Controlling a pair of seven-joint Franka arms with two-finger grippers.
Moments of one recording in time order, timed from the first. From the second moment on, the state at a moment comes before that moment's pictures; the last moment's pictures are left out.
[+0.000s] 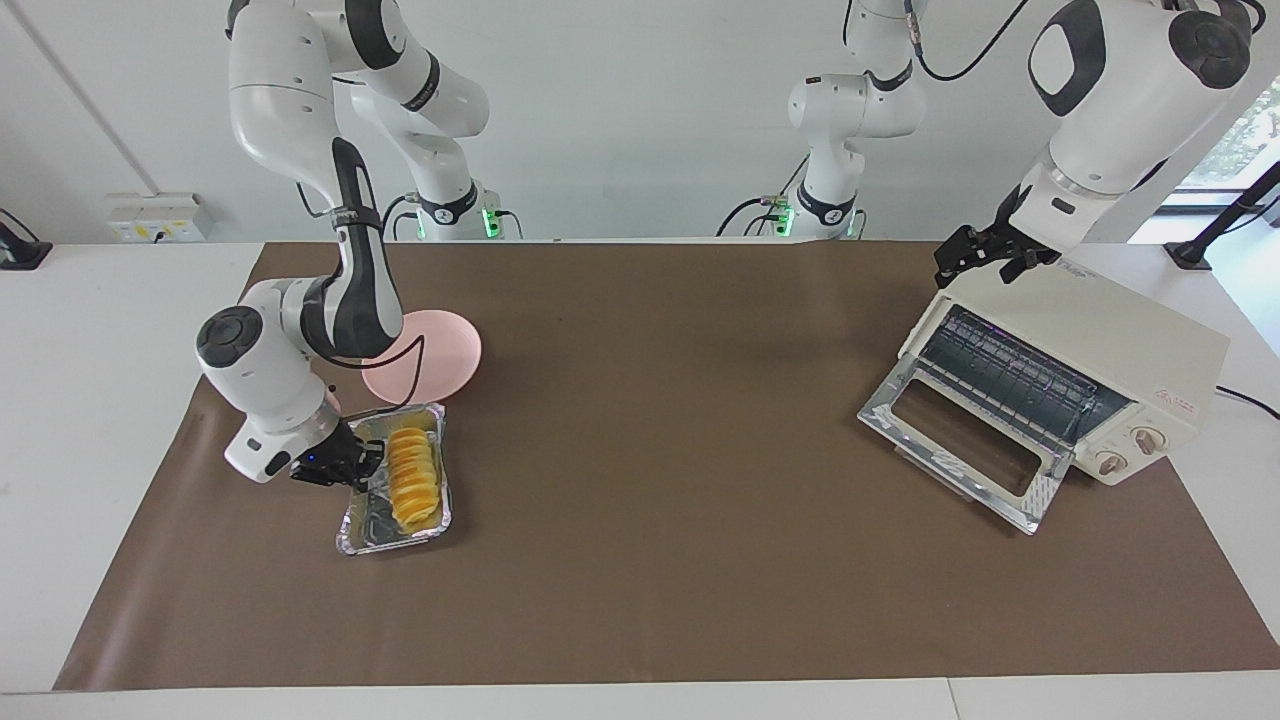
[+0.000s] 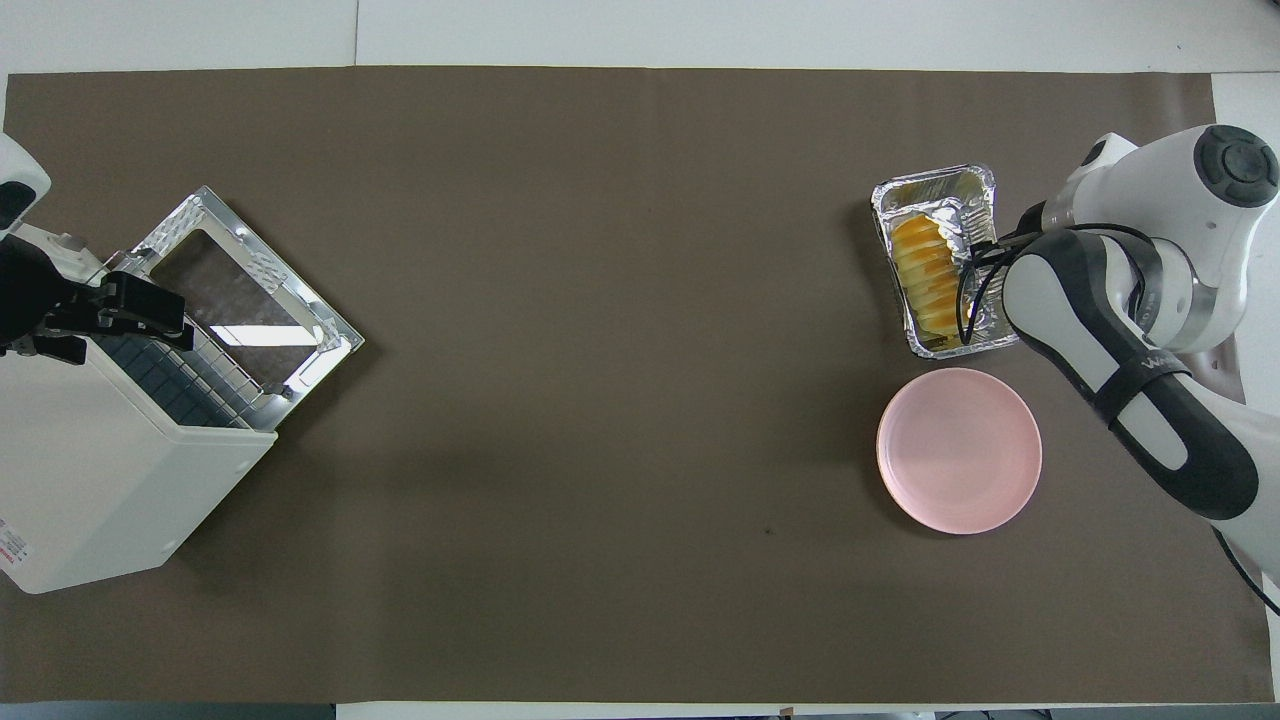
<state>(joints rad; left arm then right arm) -0.15 0.01 0.10 -1.63 -0.05 1.49 -0.09 -0.21 0.46 0.17 -1.78 -0.02 2.30 -0.24</state>
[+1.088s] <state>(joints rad) -0.15 0.01 0.10 -1.63 -0.05 1.49 -0.09 0.23 0.48 0.18 -1.53 0.03 2.16 0.21</state>
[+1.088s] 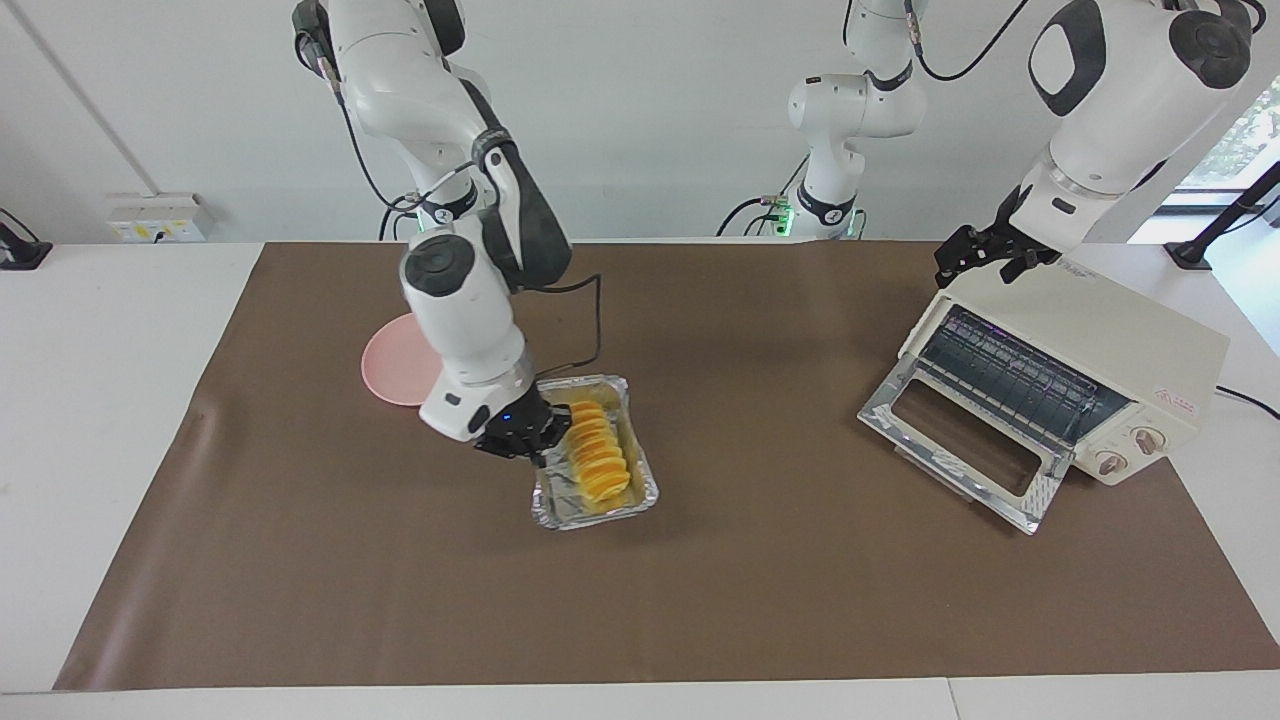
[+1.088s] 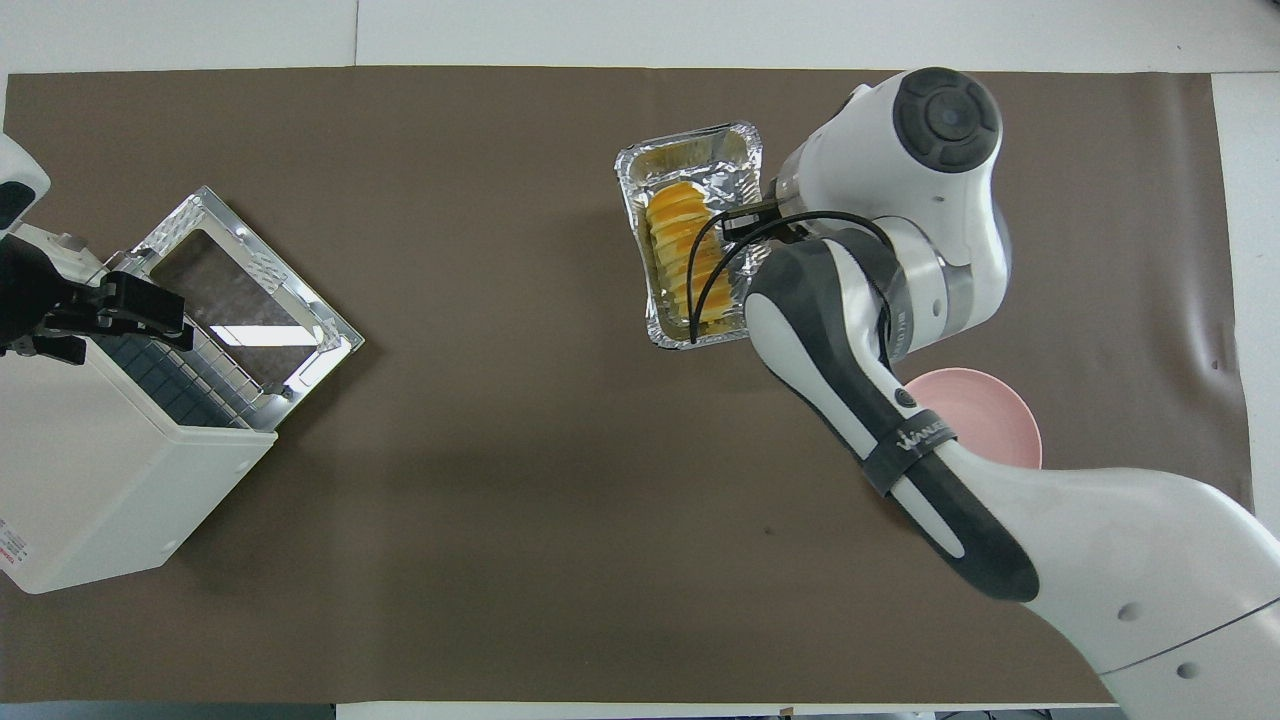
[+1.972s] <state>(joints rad) -0.15 0.01 0.10 -1.63 -0.05 1.49 -0.09 0.38 0.72 0.17 -1.38 0.03 2.23 0.41</state>
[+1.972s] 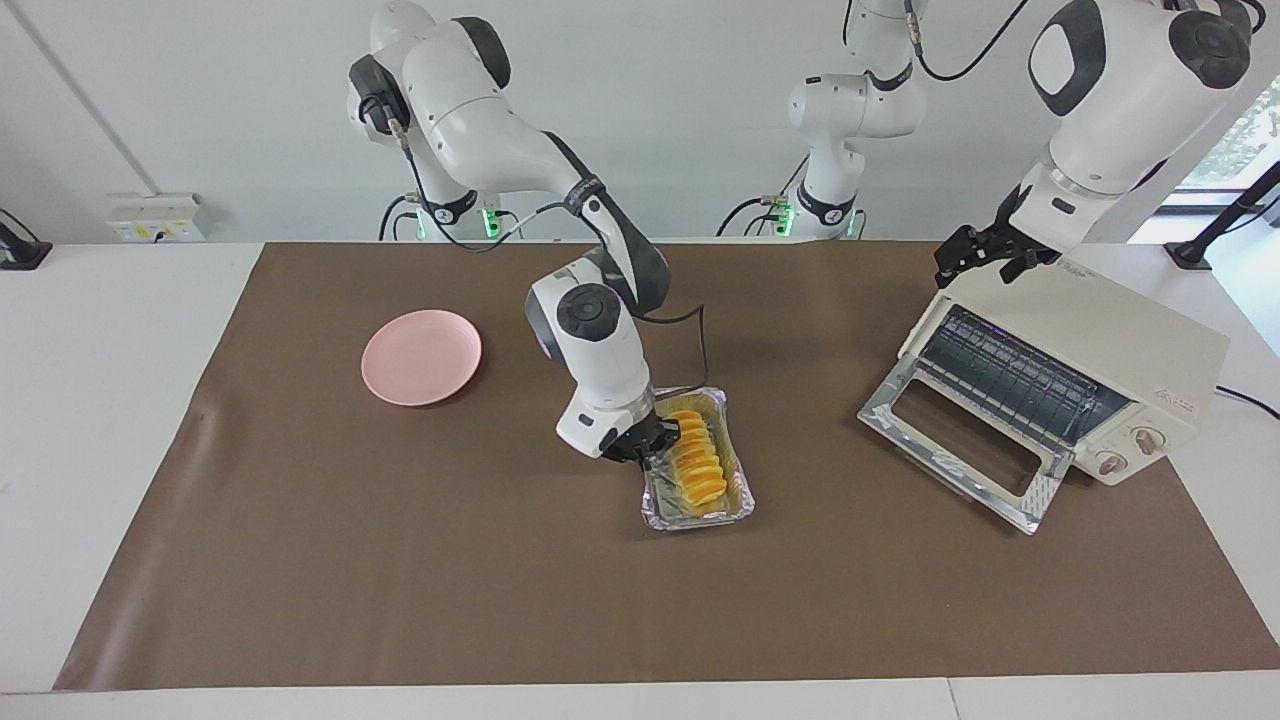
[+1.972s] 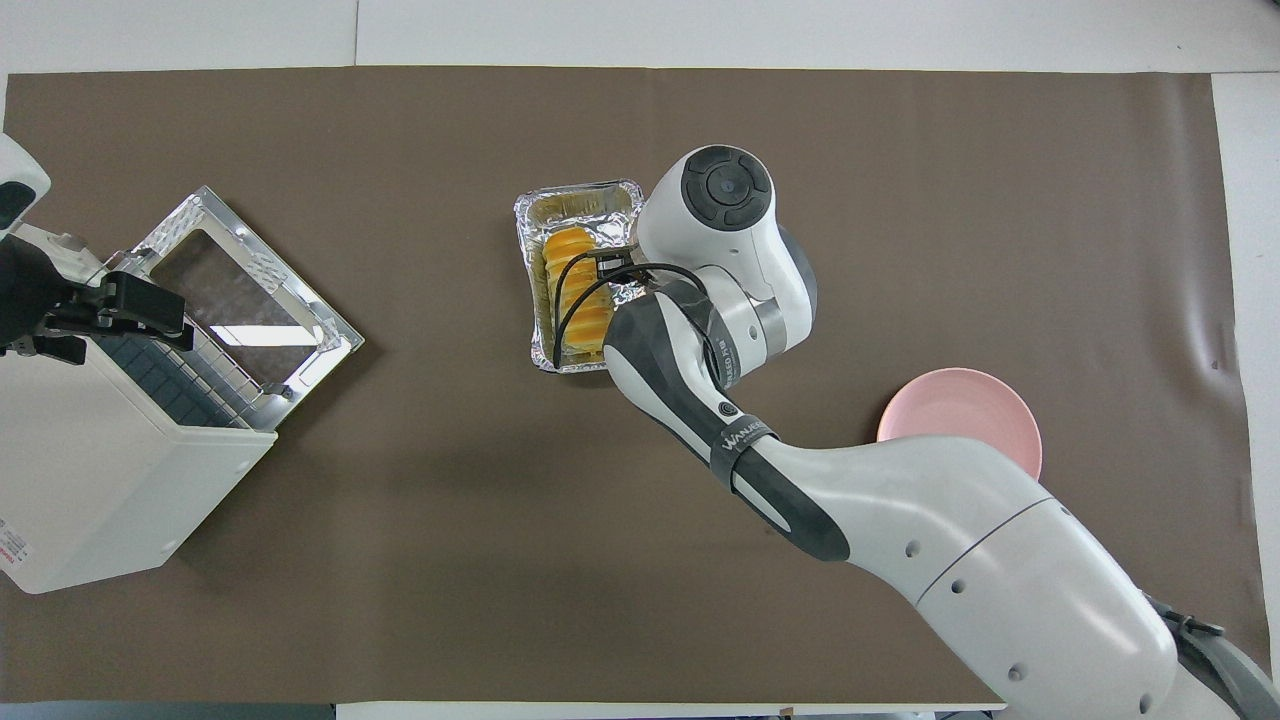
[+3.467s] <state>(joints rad) -0.45 0.19 0.08 -1.41 -0.06 1.59 -0.42 -0.09 0.27 0.16 -1.25 -0.01 1.53 0.06</state>
